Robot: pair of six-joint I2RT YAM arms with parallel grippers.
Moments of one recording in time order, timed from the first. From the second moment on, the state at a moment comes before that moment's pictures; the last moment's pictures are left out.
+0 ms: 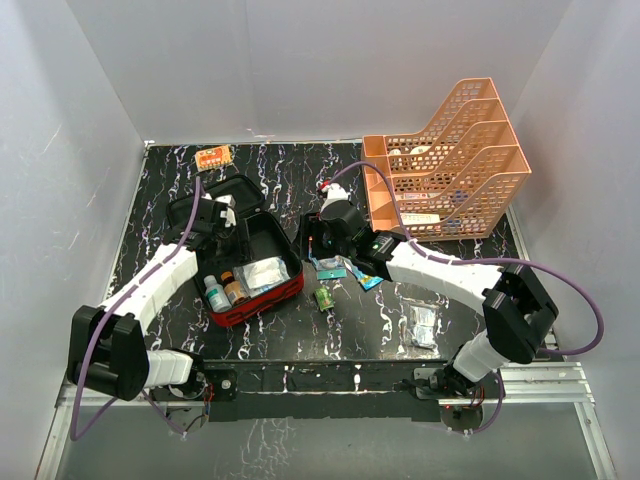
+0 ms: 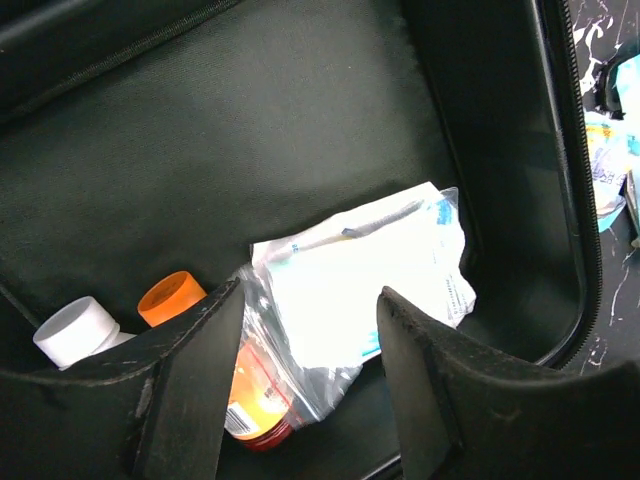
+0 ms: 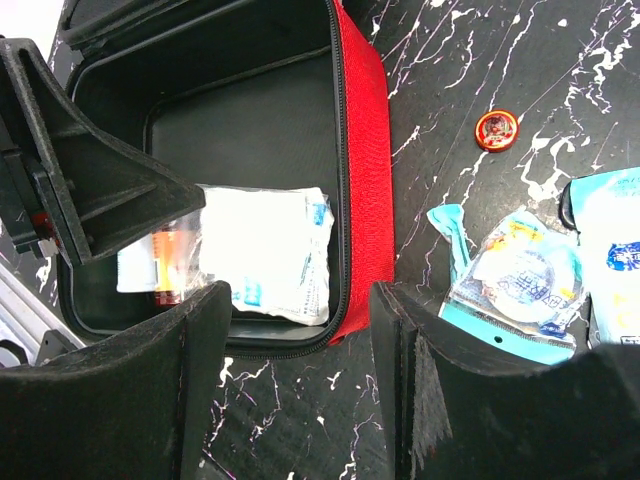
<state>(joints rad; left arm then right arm) -0.28 1.29 0.86 -0.54 0.07 -0.41 0.85 1.53 1.08 -0.09 0.06 0.60</state>
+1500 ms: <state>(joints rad) -0.36 1.45 0.87 -0.56 0.09 -0.64 0.81 1.53 1.01 -0.16 0.18 0.65</state>
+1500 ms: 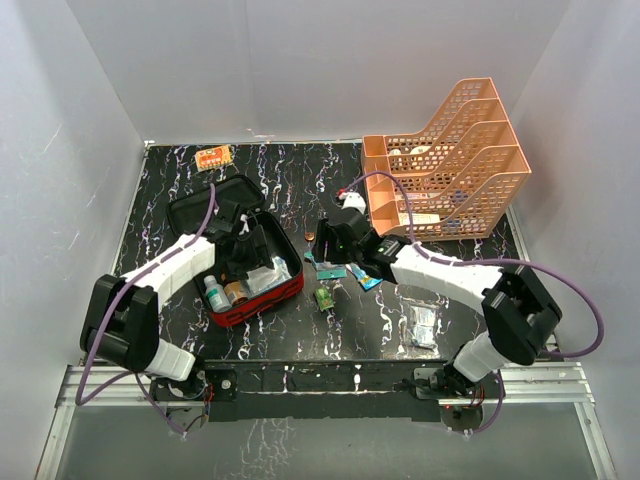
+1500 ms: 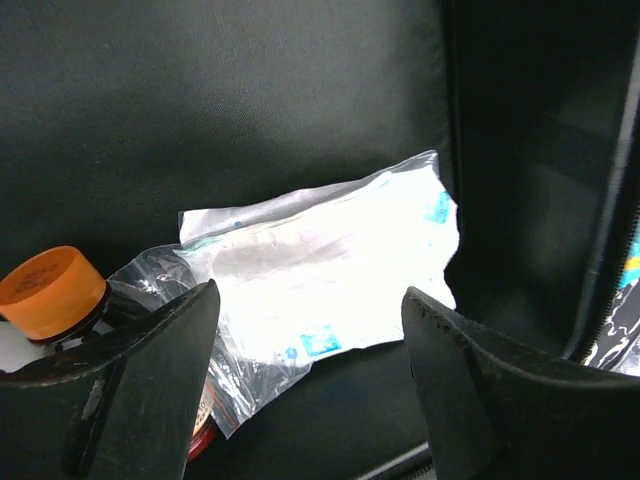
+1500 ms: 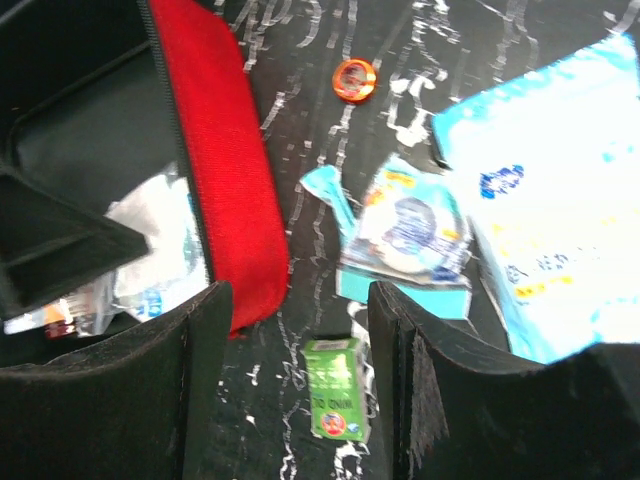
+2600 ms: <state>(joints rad) -0.36 1.20 0.92 -0.41 0.09 -0.50 0.68 1.28 0.71 -0.96 0.52 1.44</state>
